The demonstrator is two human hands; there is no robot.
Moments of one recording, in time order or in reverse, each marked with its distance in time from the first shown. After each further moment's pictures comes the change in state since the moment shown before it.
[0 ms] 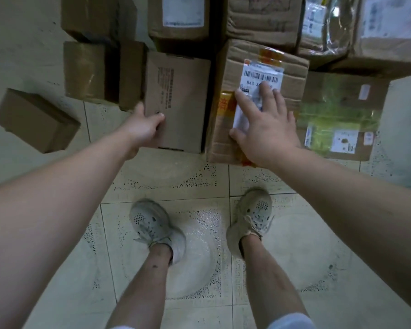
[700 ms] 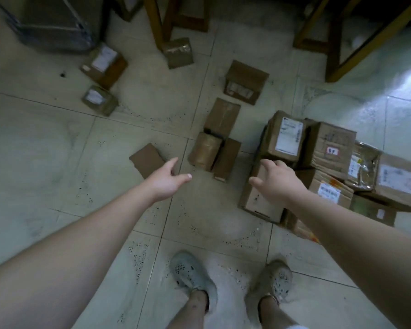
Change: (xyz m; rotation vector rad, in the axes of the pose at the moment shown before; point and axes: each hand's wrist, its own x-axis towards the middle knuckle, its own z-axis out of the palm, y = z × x) left_hand -0.155 -0.026 -0.267 0.085 0.084 0.097; right_hand -0.052 -0.254 -0.092 -0.037 -0.086 -0.006
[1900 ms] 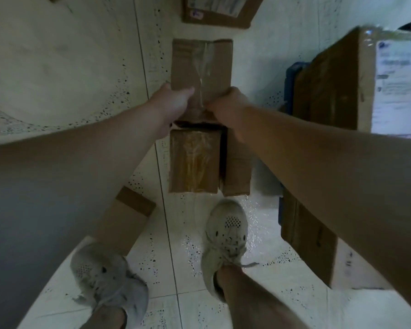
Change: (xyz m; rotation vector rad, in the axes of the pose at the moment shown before) left_hand 0.437 0.073 0.049 -0.154 -0.156 -0.029; right_hand 0.388 -0.084 0.095 0.805 -0.031 0.343
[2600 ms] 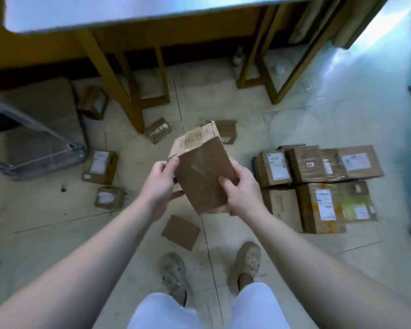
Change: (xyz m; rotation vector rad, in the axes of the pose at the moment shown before) left_hand -0.503 0.128 -0.212 -0.235 0.000 0.247; right_hand -0.509 -0.132 -0.065 0.232 0.304 -0.444
